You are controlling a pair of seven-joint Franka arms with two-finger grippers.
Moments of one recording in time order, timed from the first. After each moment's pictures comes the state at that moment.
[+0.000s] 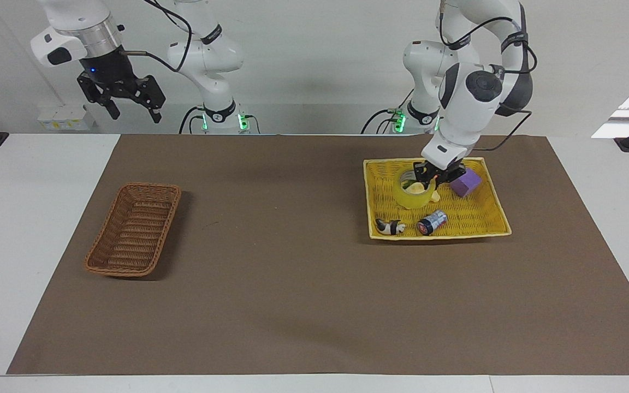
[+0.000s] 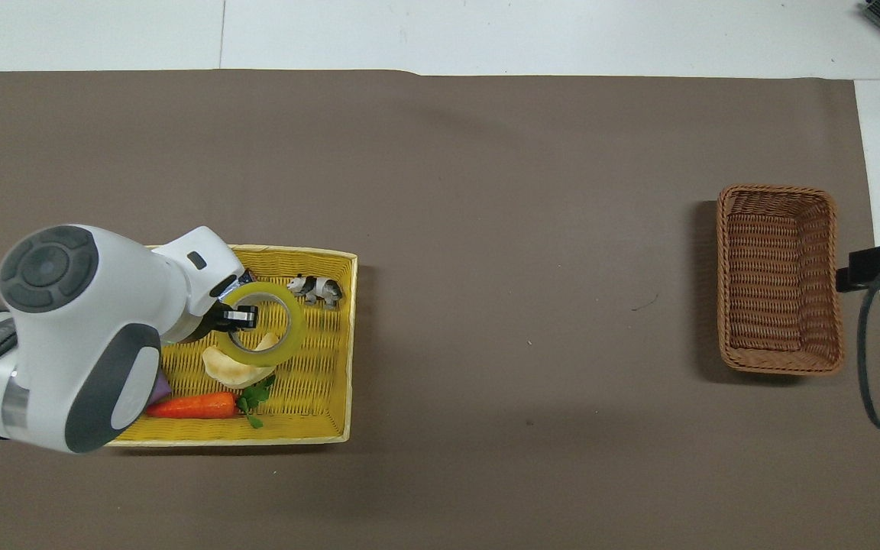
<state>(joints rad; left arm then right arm) -0.33 -0.08 0.03 -2.06 -0.02 1.96 -0.20 0.09 -0.09 -0.12 -1.55 0.00 1.45 0.12</state>
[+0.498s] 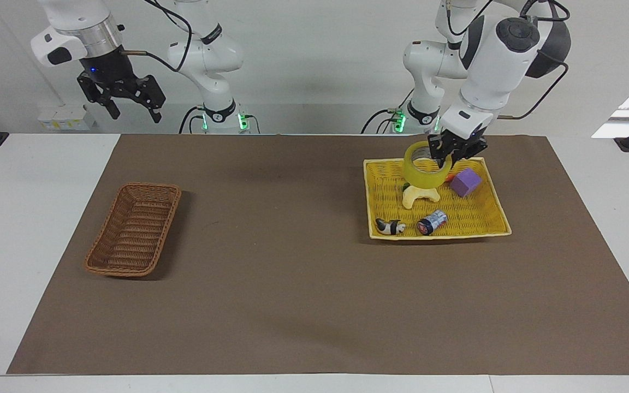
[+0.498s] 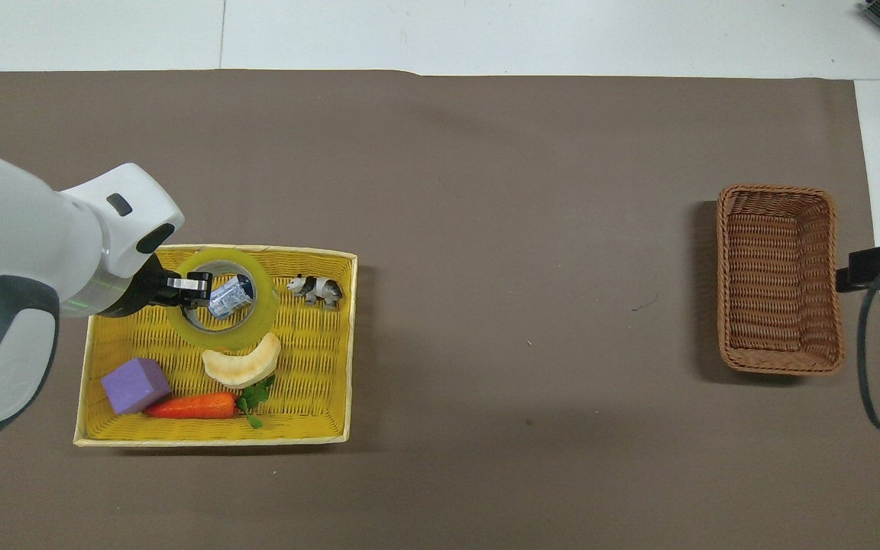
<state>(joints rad) -0.32 -0.08 0.03 -1.80 -0.02 1.69 -0.20 0.09 -0.09 -0.12 -1.55 0.00 1.45 0.12</state>
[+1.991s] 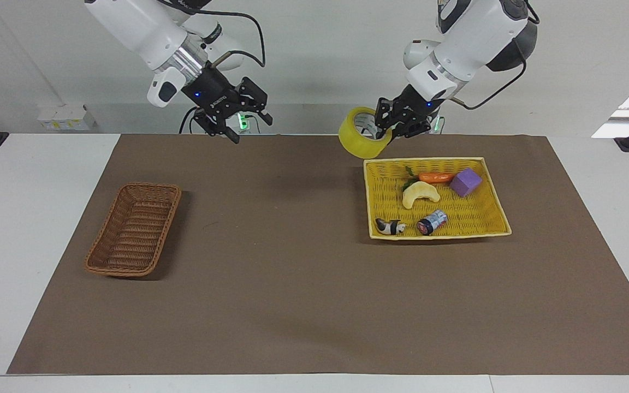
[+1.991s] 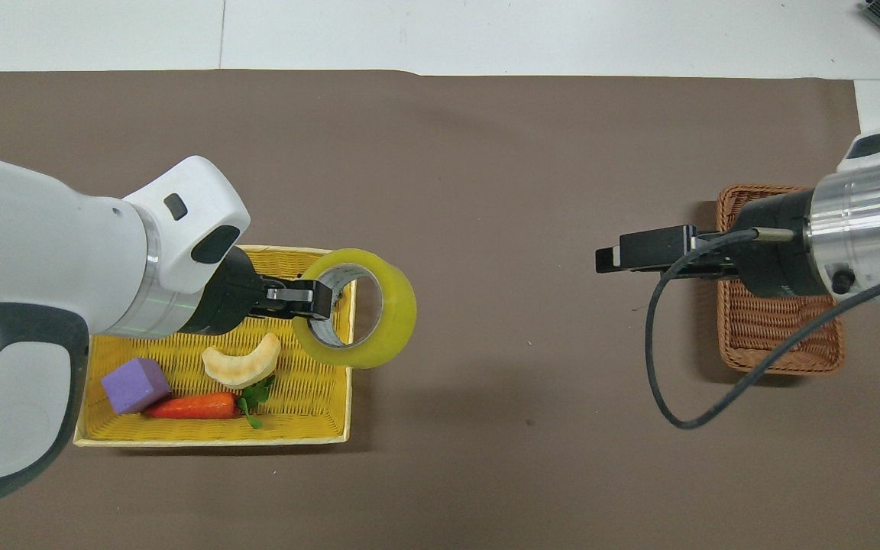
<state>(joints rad) -0.41 -0.09 -0.01 -1.77 -0.44 1.78 -0.22 0.27 -0.08 -0.06 -1.74 0.64 1.85 0.13</state>
